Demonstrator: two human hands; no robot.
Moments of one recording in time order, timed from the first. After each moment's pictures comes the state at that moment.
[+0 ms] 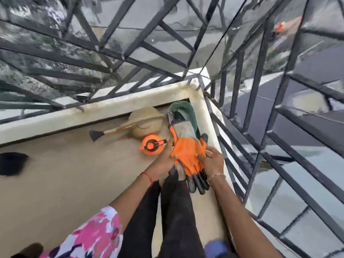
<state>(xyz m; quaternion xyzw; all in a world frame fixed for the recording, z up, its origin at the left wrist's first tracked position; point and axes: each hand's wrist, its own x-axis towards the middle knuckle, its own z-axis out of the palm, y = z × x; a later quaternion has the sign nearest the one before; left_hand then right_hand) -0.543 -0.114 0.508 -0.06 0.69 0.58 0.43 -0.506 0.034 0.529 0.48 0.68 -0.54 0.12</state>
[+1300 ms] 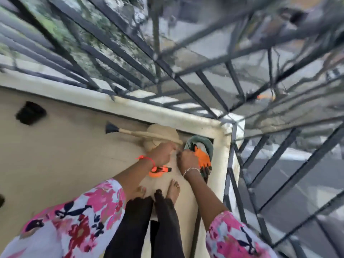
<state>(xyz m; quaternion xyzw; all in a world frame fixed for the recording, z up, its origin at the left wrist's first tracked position) -0.650 -0.144 0.438 -0.05 0.85 0.37 0.36 -0.661 -0.022 0.424 -0.11 0.93 -0.07 0.36</state>
